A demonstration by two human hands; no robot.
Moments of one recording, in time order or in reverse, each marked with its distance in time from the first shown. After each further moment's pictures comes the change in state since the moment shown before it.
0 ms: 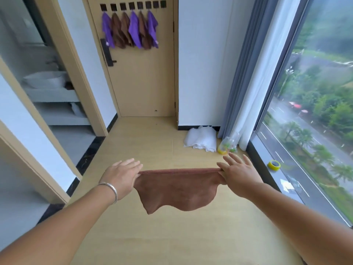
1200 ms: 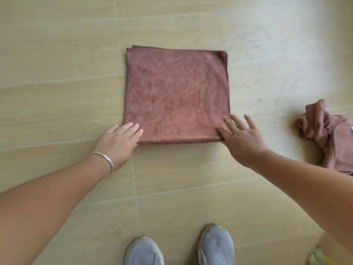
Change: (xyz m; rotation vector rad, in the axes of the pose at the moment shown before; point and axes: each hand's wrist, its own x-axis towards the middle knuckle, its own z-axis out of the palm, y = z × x) left_hand -0.078 0.228 0.868 -0.103 -0.417 0.373; right_hand -0.092 -0.105 0.873 -0.144 -0.493 -0.159
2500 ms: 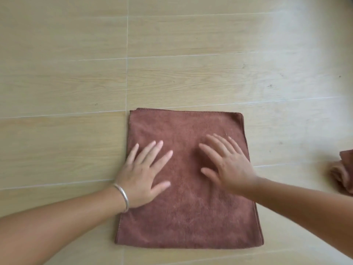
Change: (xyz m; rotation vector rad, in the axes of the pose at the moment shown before) left_hand 0.073 0.020 0.036 -0.077 0.221 0.041; right_hand 0.101 -0.014 0.029 0.346 0.369 -0.093
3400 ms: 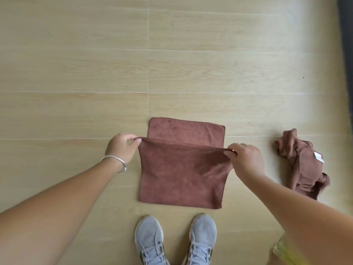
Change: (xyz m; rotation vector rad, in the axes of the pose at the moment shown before) left_hand -0.101 -0.014 -0.152 -0.781 0.039 -0.829; right_hand -0.105 -0.047 -0.179 0.212 -0.090 0.526
